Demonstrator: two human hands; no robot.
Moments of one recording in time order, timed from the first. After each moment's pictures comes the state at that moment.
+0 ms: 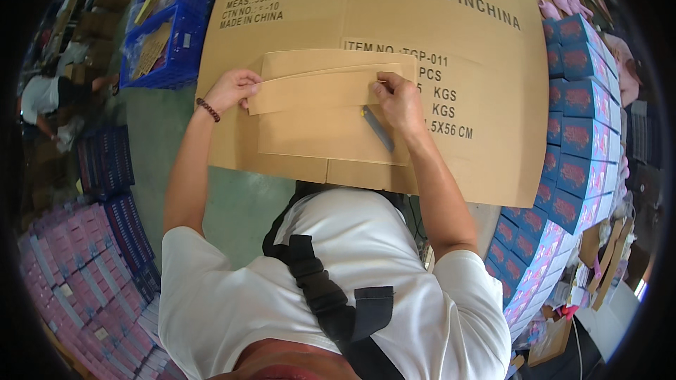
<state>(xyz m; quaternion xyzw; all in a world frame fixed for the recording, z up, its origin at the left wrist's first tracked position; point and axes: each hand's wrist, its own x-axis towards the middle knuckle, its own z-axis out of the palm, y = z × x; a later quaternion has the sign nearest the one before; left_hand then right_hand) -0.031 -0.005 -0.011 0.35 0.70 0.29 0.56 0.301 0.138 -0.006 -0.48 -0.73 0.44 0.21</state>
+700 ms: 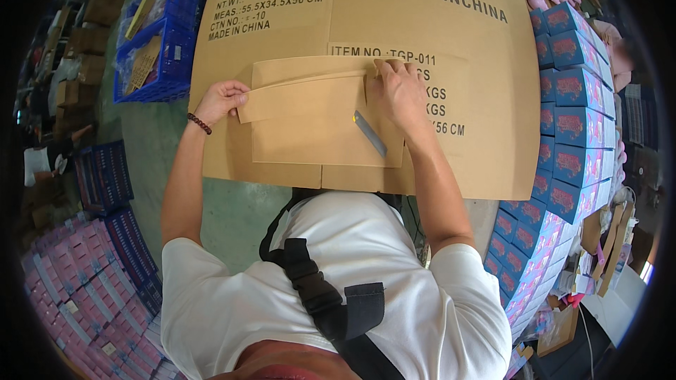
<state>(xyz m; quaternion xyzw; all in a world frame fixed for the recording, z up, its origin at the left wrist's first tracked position) -0.038 -0.008 -0.017 0.36 0.68 0.32 0.55 0.303 0.154 0.022 -0.43 -0.89 0.12 0.14</state>
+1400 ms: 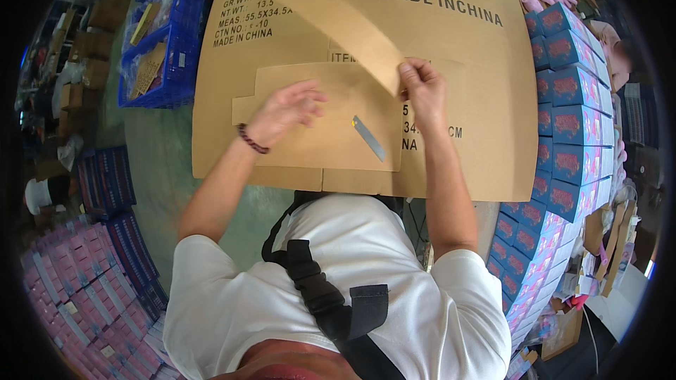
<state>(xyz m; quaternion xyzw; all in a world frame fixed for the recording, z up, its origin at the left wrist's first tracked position) 0.098 0.024 0.020 0.30 0.51 0.50 0.64 0.327 0.171 0.034 -0.48 -0.51 0.61 0.37</state>
